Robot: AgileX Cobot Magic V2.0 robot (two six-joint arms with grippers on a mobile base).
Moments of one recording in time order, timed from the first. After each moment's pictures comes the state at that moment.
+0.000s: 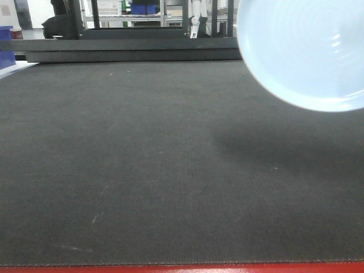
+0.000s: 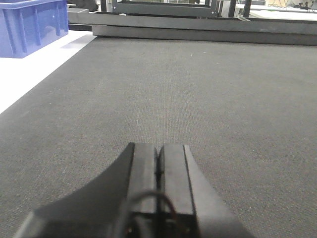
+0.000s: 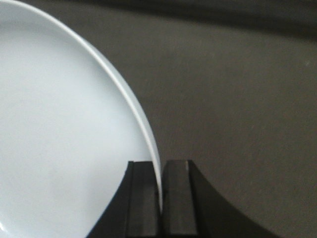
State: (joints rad) left arm -0.02 -0.01 0.03 -0.13 0.05 0.16; right arm 0.14 0.75 -0.50 0.09 0.05 -0.12
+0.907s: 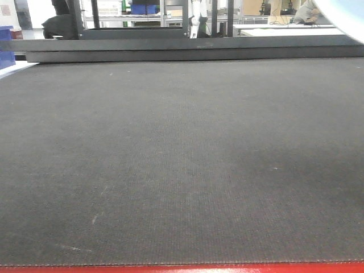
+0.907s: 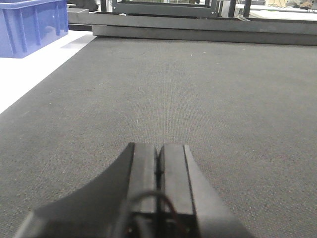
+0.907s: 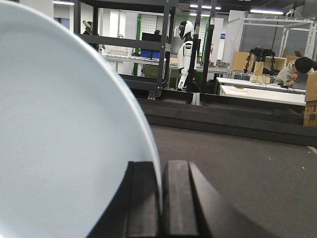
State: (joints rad) left arm -0.02 -0.01 0.03 -0.13 0.05 0.16; right arm 0.14 0.21 -0.31 0.10 0.03 -0.13
